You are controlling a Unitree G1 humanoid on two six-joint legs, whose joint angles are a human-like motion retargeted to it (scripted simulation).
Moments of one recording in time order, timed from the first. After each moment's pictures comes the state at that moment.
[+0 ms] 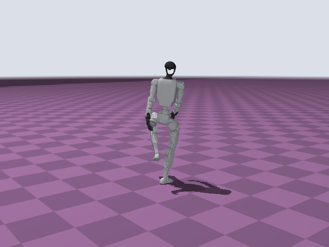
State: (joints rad) left arm 0.24 0.04 0.34 1.70 0.05 0.18 -0.23; right arm -0.43 0.10 0.37 1.13 -0.41 -0.01 0.37; waist 0.07 -0.08 0.16; left_leg -0.84 0.37 0.46 1.52 -0.12 0.26; right_leg 0.00 -0.10 -0.34 0.10 -0.01 -0.04
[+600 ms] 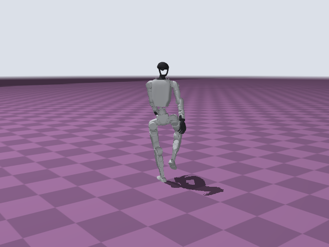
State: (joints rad) left arm -0.43 0.02 0.06 1.11 -0.05 0.03 -0.17; right arm 0.14 -0.33 -0.33 1.70 0.05 0.18 -0.05; waist -0.37 0.14 0.15; left_leg -0.11 0.04 0.31 0.07 -0.12 0.19; right_leg -0.79 -0.21 -0.39 1.39 0.07 -0.04
